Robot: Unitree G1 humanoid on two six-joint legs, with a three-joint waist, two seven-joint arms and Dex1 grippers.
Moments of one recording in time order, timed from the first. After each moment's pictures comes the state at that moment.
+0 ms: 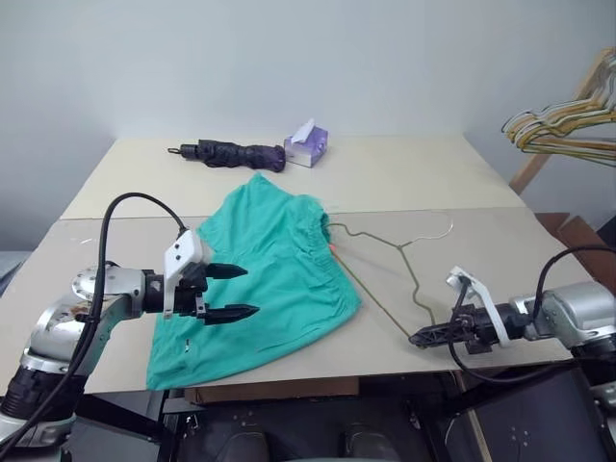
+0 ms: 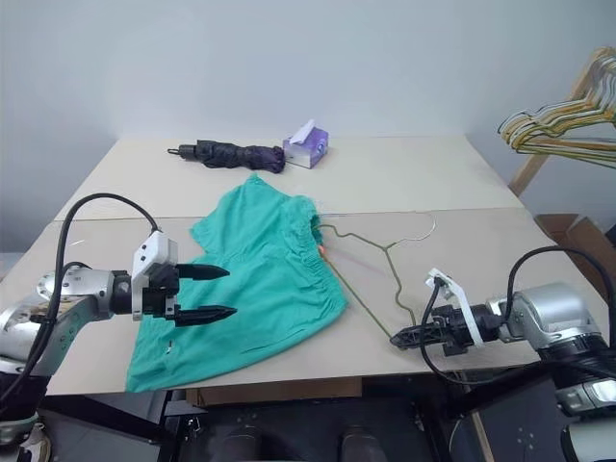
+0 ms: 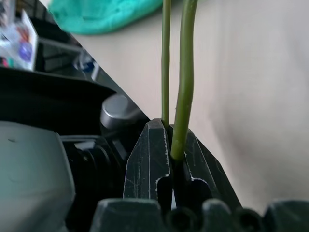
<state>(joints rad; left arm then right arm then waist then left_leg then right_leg) -0.24 0.86 0.02 -0.23 -0.53 0.58 -1.13 -0.42 -0.97 0.27 0.12 0.64 1.23 1.31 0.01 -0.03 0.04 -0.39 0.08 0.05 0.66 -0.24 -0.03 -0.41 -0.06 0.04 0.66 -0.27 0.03</state>
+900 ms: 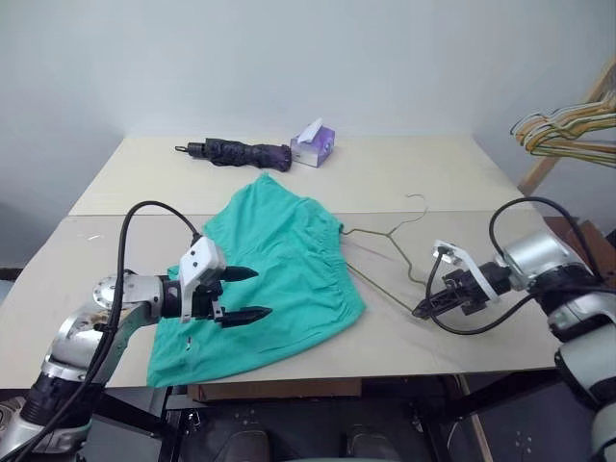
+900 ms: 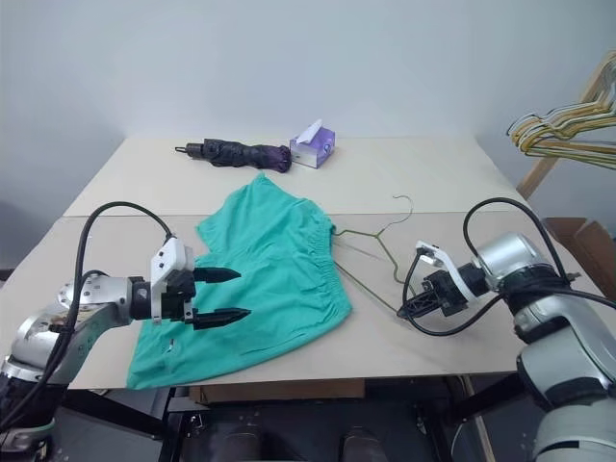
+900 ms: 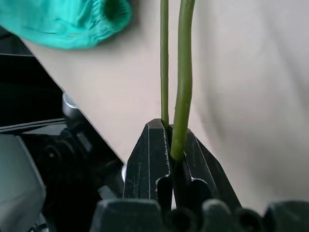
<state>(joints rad) -0.19 0.79 -0.01 -0.30 -0.50 0.57 -1.03 -0.95 -0.81 0.69 0.79 0.32 1.03 1.55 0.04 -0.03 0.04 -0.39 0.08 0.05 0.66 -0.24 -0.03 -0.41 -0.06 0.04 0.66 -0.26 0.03</state>
